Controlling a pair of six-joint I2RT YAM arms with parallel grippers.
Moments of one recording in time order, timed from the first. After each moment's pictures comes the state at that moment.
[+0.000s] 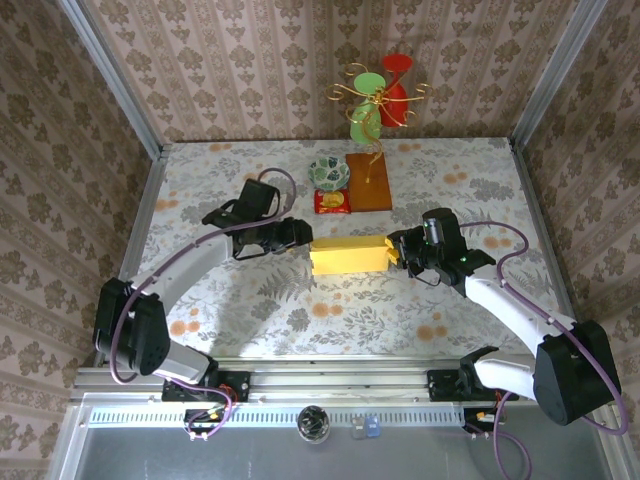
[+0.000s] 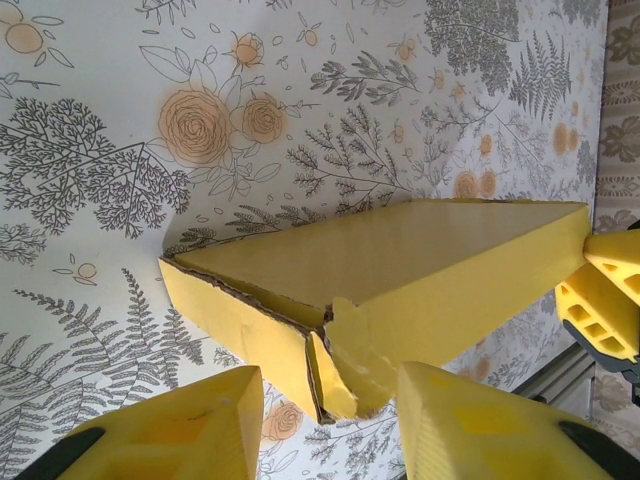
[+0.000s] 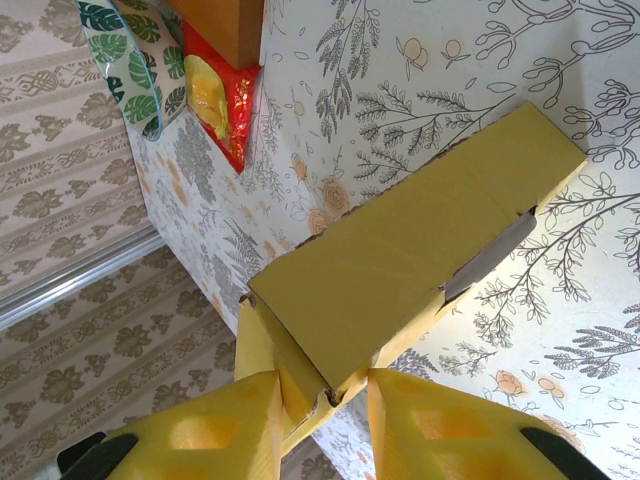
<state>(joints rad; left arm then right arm) -0.53 1.46 1.09 -0.56 0.46 -0.66 0.33 1.18 0.69 -0.22 -0.28 1.58</state>
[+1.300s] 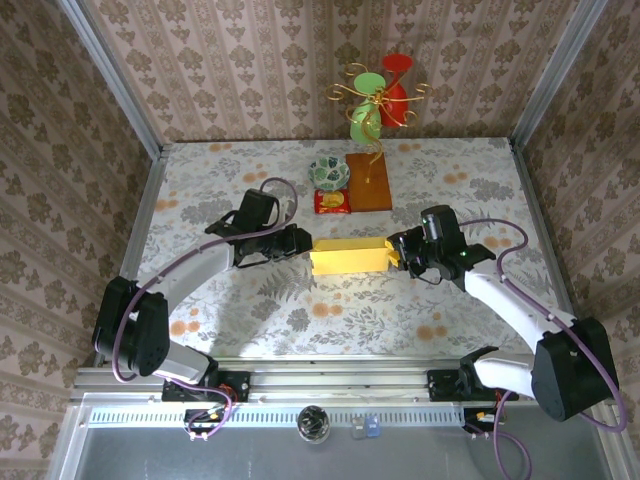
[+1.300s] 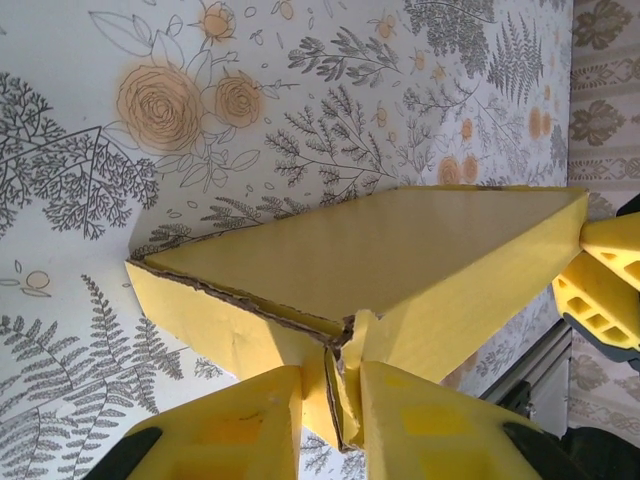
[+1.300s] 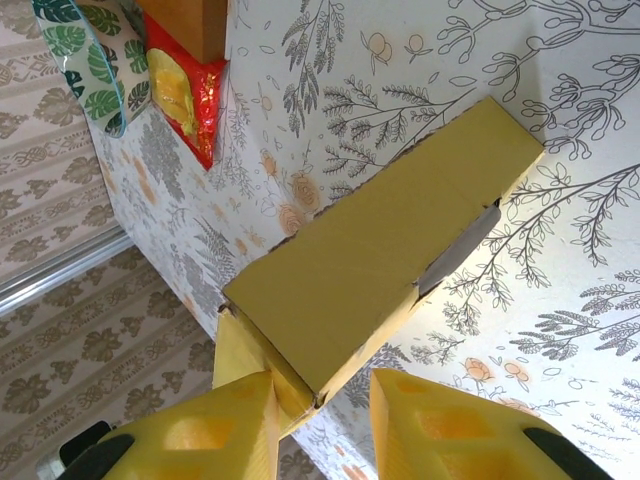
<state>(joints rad) -0.53 1.45 0.96 -0.39 0.53 -0.66 0.32 1.21 0.74 -0.35 -0.29 1.54</state>
